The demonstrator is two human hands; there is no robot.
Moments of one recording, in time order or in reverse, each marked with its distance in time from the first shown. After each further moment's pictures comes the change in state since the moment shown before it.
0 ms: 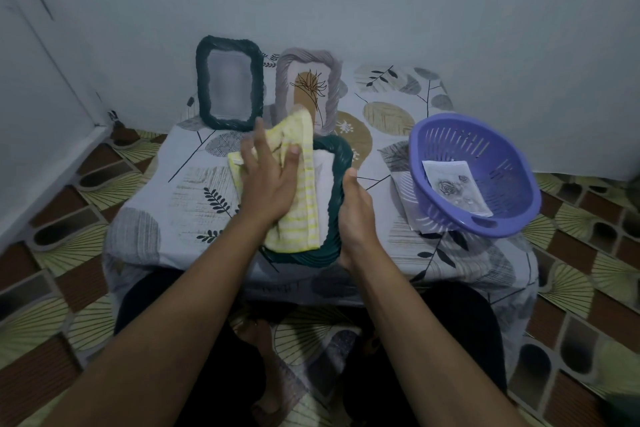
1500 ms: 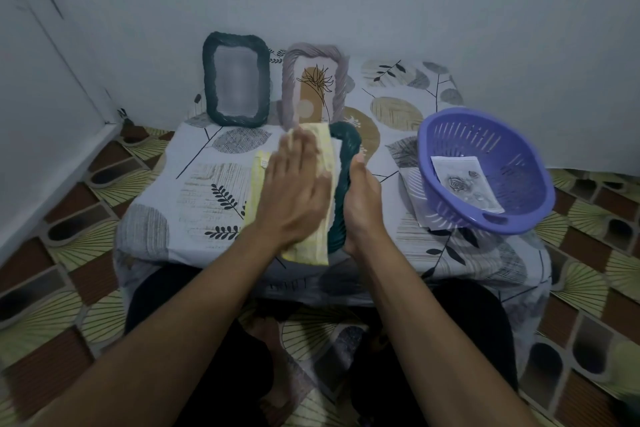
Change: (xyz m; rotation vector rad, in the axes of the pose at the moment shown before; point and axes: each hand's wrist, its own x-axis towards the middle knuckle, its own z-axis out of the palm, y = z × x) left_hand -0.028 0.003 0.003 0.421 -0.206 0.384; right_hand 0.008 -0.005 0.008 -0.024 0.065 -0.089
